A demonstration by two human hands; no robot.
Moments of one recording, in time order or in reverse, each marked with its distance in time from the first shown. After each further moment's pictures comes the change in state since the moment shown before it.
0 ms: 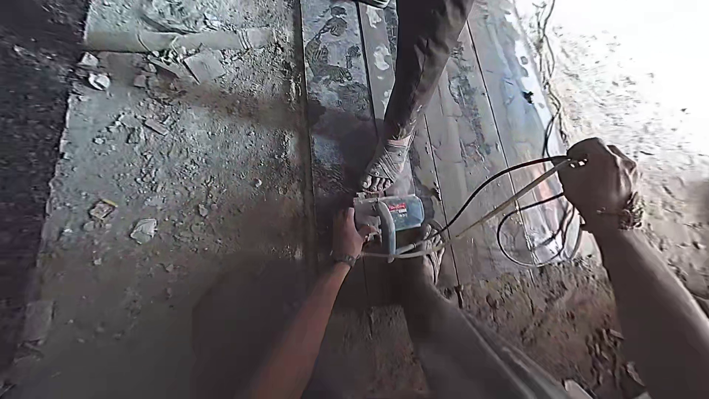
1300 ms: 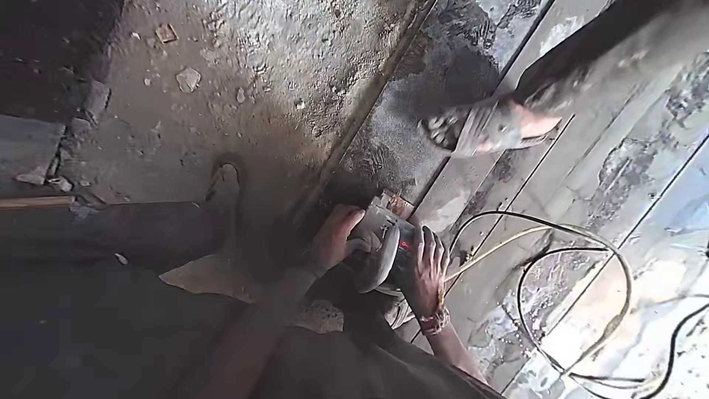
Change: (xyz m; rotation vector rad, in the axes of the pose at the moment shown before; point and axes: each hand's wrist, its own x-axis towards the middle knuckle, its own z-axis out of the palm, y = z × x) left_hand 0.008 -0.018 0.025 -0.166 0.205 0.063; right_hand -0.088 -0.122 0.243 0.223 -0.358 -0.921
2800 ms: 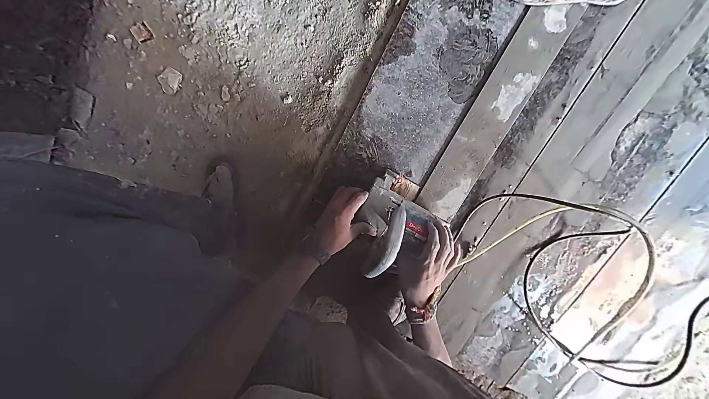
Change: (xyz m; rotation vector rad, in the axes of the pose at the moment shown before) left_hand 0.034 -0.004 0.004 0.015 0.041 0.063; right_hand 0.003 -0.013 0.018 0.112 0.355 0.302
